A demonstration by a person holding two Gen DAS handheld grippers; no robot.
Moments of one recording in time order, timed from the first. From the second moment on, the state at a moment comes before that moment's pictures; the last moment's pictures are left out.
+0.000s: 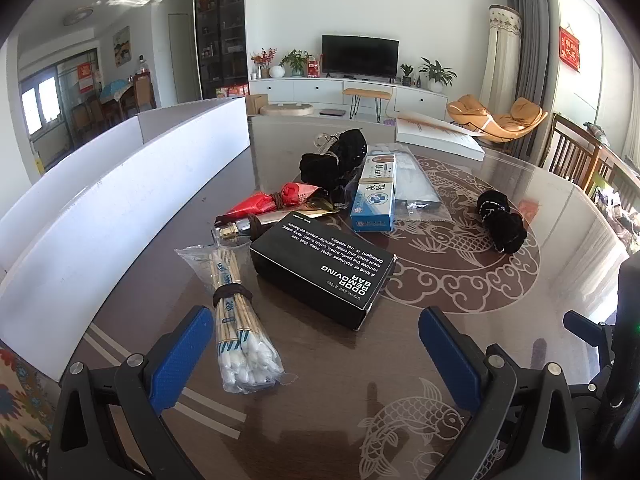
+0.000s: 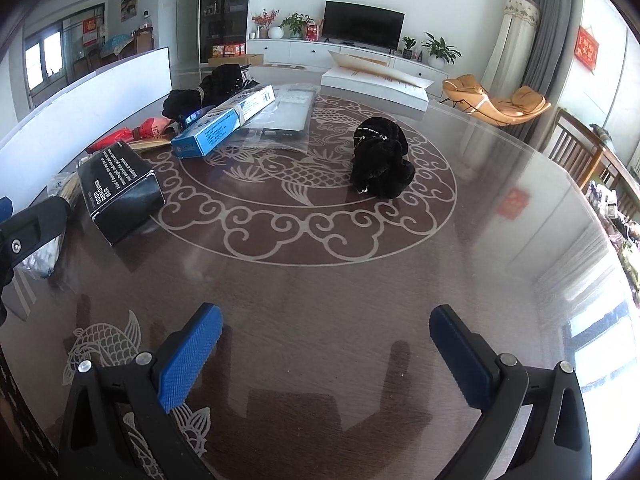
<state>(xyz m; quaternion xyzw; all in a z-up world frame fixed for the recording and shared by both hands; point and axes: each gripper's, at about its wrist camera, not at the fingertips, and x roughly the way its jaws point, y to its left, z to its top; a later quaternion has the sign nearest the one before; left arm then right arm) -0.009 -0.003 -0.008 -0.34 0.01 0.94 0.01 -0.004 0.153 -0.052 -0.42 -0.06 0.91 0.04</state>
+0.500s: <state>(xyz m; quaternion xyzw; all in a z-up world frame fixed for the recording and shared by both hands) -0.010 0.000 -0.010 -0.35 0.01 0.94 0.01 -0.007 0.151 -0.055 -0.42 -0.07 0.90 0.04</state>
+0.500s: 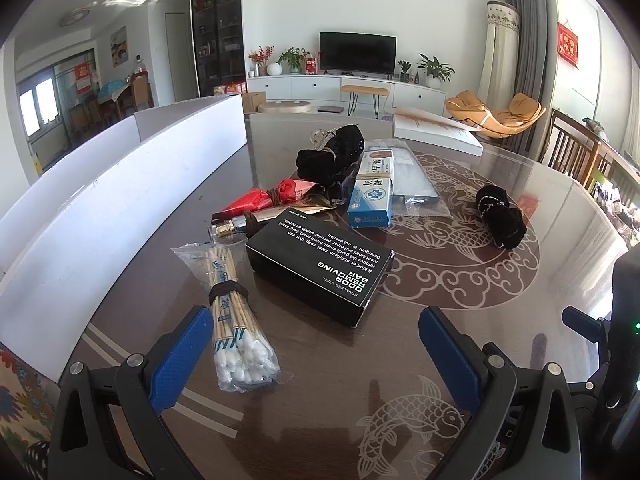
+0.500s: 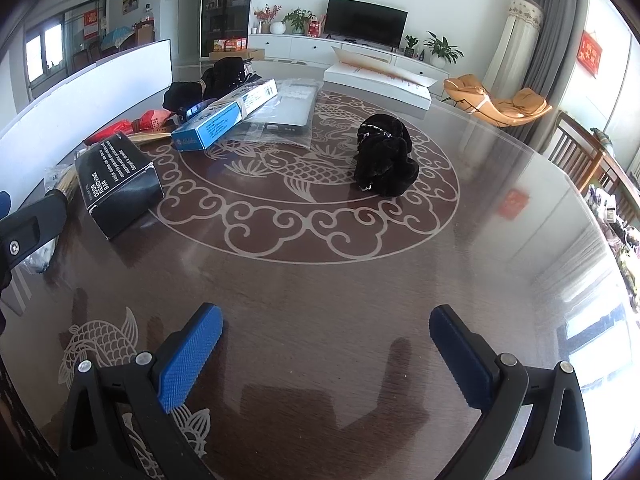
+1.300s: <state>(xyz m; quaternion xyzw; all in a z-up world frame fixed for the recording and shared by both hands) -0.017 -0.008 -0.014 -0.36 0.02 0.93 0.00 -0.008 0.157 -0.055 -0.43 -0.04 0.90 0.04</state>
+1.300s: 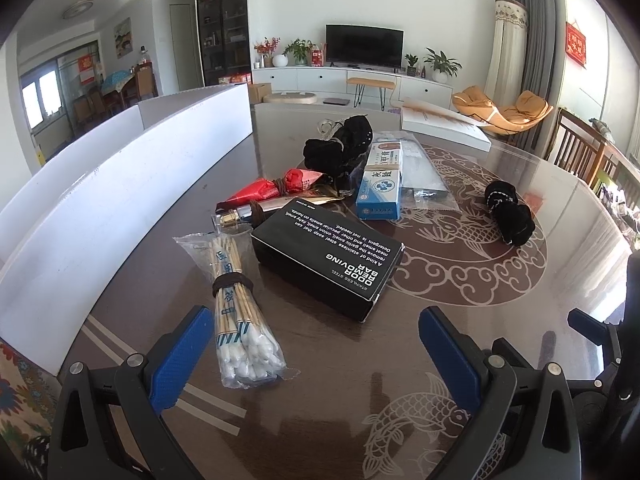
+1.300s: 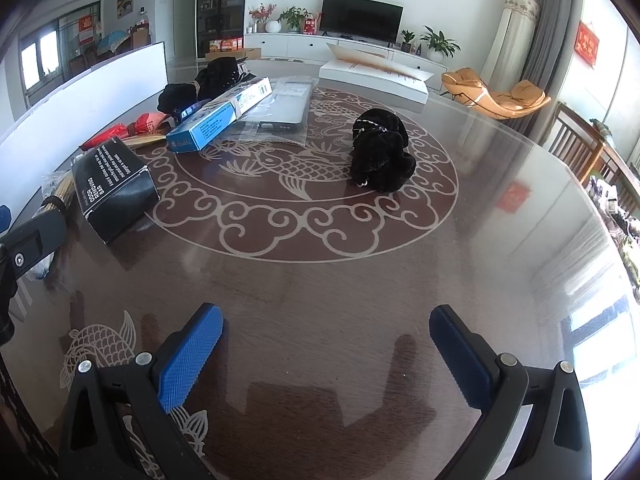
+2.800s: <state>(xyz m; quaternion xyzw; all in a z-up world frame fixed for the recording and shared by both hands) -0.021 -0.015 -0.021 -0.41 -0.02 0.91 0.01 0.004 0.155 -0.048 -0.43 -0.06 0.89 -0.09</state>
